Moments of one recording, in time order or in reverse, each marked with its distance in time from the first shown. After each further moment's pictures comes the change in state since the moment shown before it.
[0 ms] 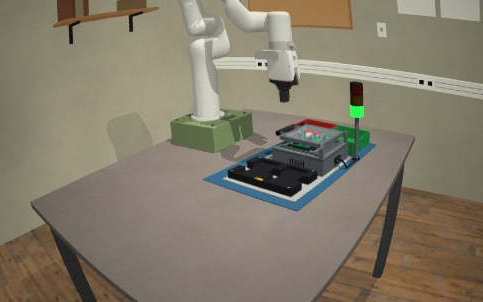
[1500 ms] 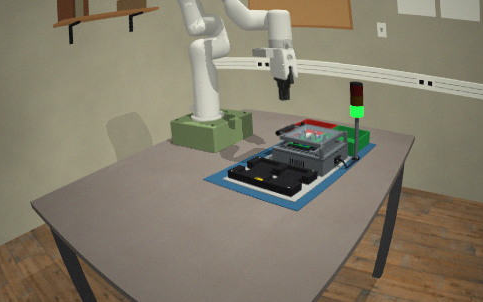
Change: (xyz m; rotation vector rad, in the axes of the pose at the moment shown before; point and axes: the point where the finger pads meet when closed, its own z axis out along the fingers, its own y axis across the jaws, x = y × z) arm 0.000 0.000 -0.006 0.000 0.000 0.414
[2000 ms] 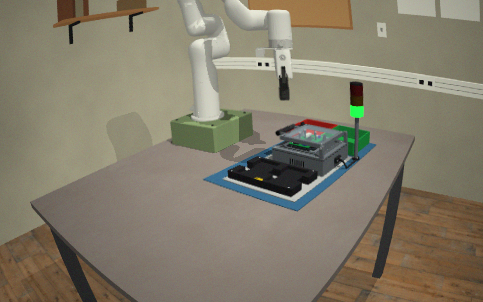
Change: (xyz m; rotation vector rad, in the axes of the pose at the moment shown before) arm 0.000 0.000 0.000 0.000 0.000 0.492
